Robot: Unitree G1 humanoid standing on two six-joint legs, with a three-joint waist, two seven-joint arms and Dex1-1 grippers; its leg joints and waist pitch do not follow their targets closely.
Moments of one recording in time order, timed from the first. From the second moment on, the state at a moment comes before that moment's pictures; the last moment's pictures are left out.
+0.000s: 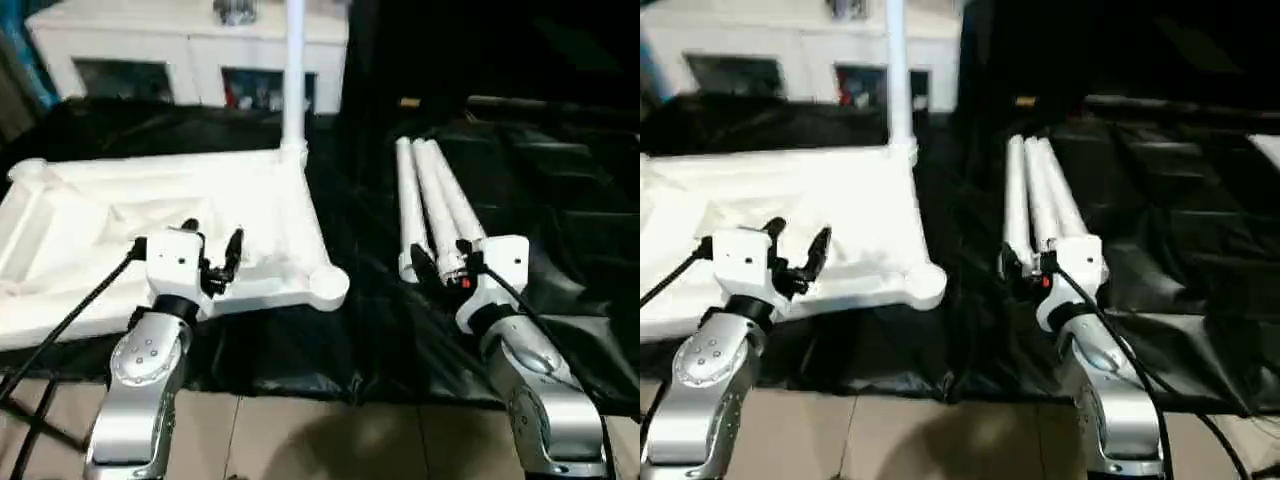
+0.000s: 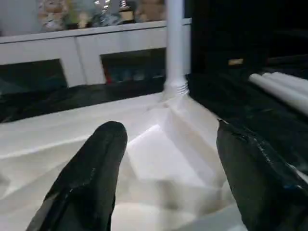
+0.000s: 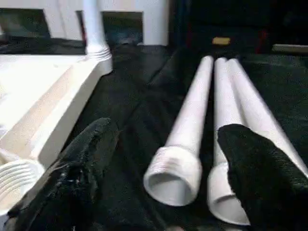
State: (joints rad) left arm -0.05 0.13 0.06 -0.22 -0.01 0.22 -0.17; right arm -0.07 -0.10 -0.06 -0.22 0.12 0.43 0.20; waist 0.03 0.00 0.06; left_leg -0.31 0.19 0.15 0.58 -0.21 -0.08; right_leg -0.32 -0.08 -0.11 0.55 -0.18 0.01
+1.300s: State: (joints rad) left arm -0.05 0.16 0.05 -0.23 -0.04 0.22 -0.19; right arm -0.13 -0.11 -0.04 -0.18 0.10 0.48 0.15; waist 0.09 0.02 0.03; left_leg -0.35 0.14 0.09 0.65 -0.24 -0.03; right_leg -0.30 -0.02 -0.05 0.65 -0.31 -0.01
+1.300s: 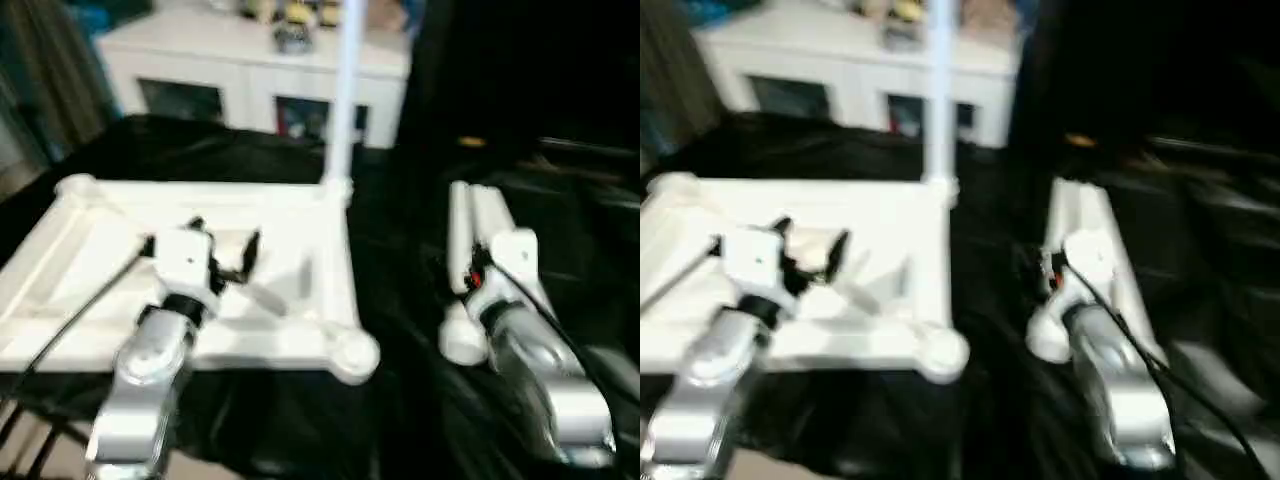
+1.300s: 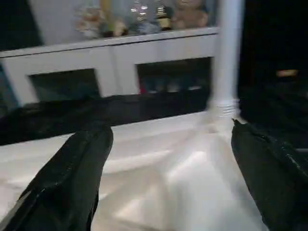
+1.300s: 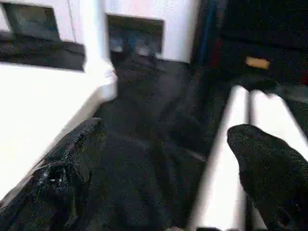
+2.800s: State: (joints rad) left arm -0.17 0.47 -0.14 -0.38 -0.32 0.63 -0.75; right arm -0.43 -0.14 -0.20 0.06 0.12 1.15 0.04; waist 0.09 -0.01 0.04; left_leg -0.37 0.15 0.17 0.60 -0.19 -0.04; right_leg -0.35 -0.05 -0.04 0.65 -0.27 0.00
